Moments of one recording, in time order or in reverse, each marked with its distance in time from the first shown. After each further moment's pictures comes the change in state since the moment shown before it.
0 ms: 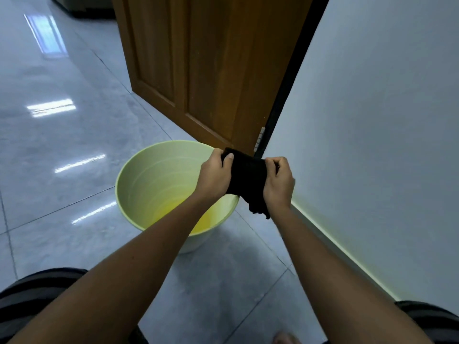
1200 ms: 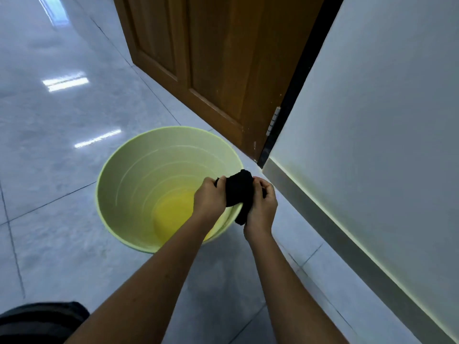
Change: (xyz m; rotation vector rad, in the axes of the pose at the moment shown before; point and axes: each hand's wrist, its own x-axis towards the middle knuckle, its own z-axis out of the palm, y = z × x) left_hand 0.012 -0.074 0.046 0.092 -0.003 -0.420; right_hand -0.027 0.061 0.060 0.476 -0.039 0.470
